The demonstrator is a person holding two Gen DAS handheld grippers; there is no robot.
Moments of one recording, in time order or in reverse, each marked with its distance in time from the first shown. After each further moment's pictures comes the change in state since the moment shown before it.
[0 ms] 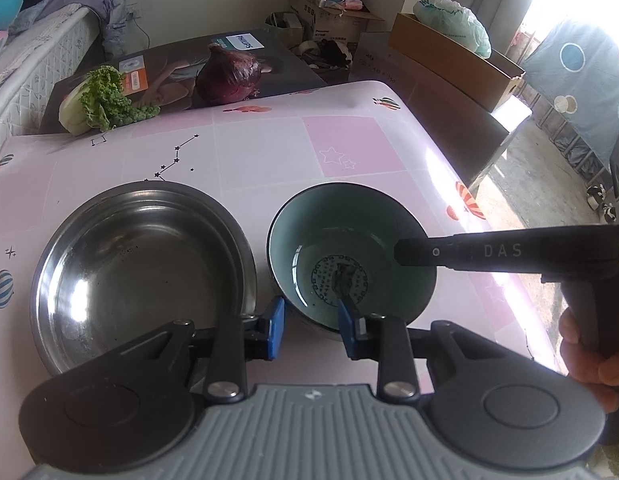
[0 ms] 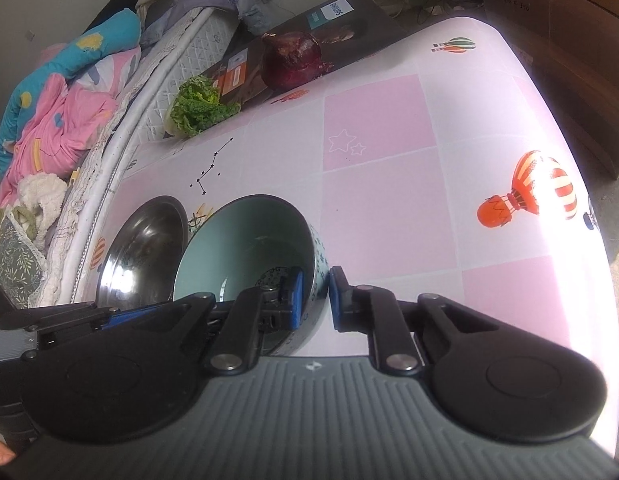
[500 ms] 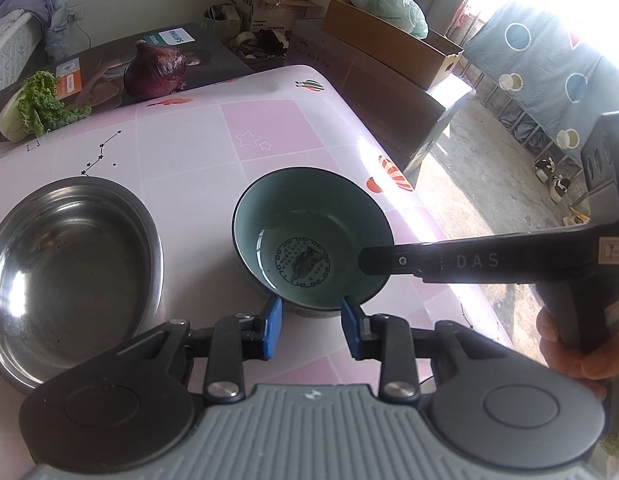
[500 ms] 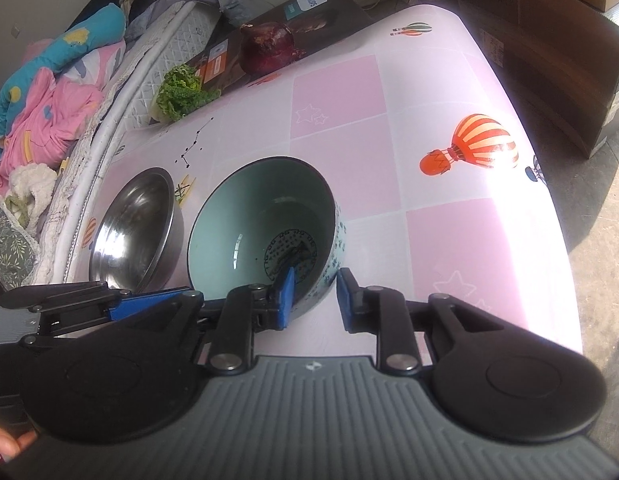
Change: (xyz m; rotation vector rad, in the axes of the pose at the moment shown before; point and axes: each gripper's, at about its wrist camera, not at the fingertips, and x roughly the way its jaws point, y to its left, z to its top) left arm -0.003 -0.029 -0.012 0.077 0.026 -0.152; right arm -0.041 -0.019 -0.030 0.024 0.016 -0.031
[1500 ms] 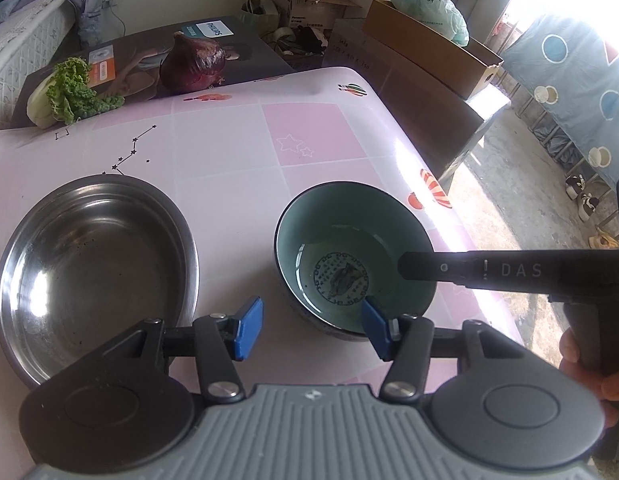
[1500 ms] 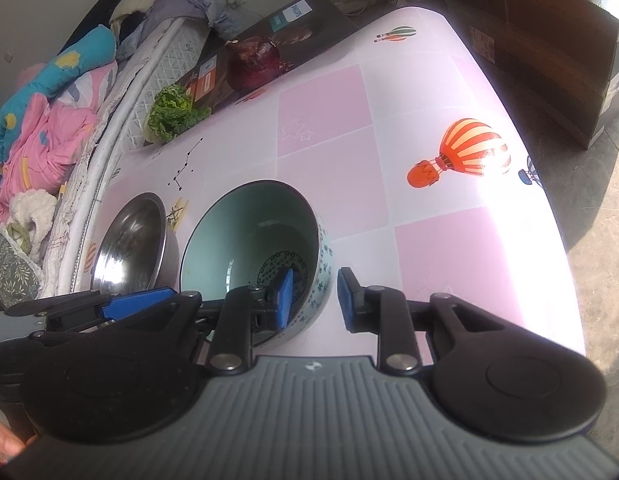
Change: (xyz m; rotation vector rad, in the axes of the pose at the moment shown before) left arm 0.005 0.012 0.013 -0.073 0.012 0.083; right arm 0.004 -0.011 0.011 0.062 -0.014 0.018
